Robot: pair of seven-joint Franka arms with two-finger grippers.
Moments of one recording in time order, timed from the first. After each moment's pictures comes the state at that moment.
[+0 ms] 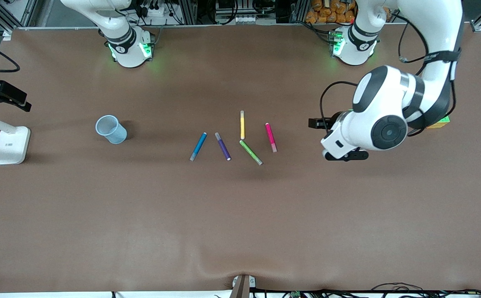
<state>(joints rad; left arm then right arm) -0.31 0.40 -0.07 -1.56 -0.21 1.50 -0.37 -0.02 -0.01 -0.05 -1.56 0.00 1.52 -0.01</state>
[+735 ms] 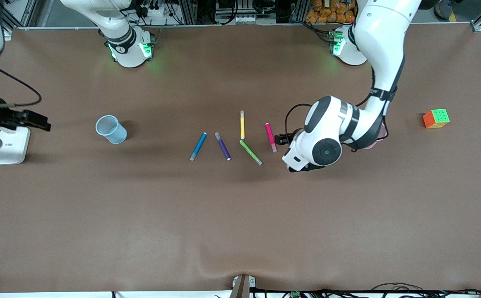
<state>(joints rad) -0.45 0.61 -0.08 -1.56 -0.27 1.75 -0.56 -0.01 0.15 -0.05 -1.54 0.00 1.55 -0.02</state>
